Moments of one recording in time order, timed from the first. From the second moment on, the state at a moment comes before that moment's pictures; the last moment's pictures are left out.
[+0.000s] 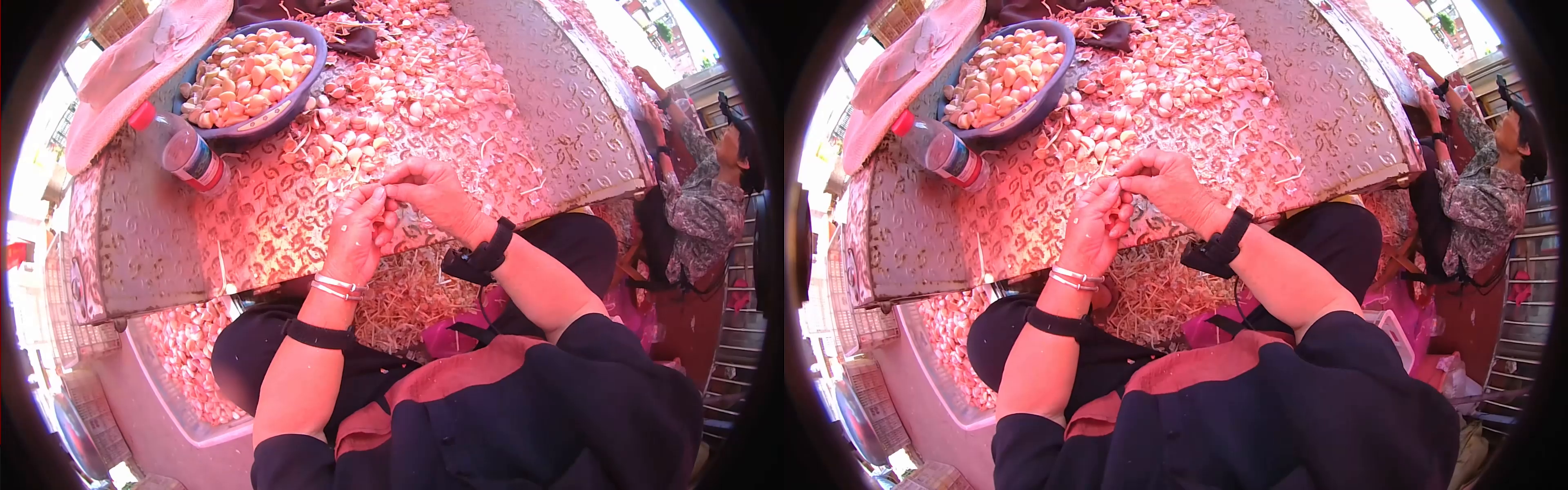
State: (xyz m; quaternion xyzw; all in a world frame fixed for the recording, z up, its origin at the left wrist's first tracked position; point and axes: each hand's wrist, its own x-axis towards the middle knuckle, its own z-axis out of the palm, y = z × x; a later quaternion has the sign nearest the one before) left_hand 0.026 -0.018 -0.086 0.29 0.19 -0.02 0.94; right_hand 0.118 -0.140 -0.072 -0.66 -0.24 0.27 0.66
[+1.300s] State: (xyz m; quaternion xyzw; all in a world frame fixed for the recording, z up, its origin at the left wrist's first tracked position) left_hand -0.069 -0.072 0.100 0.27 -0.37 -0.04 0.89; right_hand 0.183 -0.149 -0.041 -0.63 -0.15 0.40 0.65
